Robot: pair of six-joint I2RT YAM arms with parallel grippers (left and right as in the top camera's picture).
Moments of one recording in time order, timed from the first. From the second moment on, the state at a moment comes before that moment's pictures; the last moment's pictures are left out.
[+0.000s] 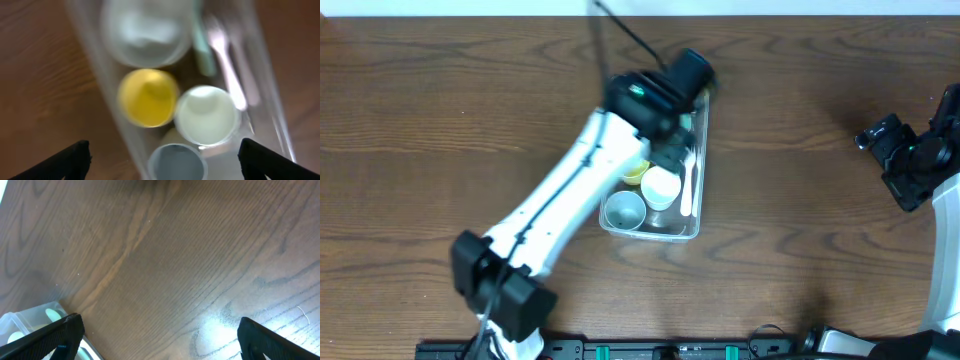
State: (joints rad) left arm -0.65 1.86 1.92 -1.34 -0.20 -0.17; right arm -0.36 1.42 1.30 -1.04 -0.12 0.64
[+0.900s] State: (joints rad) left arm -0.38 1.14 1.94 -1.70 -0.35 -0.39; right arm -0.36 1.42 1.30 -1.04 -0.12 0.64
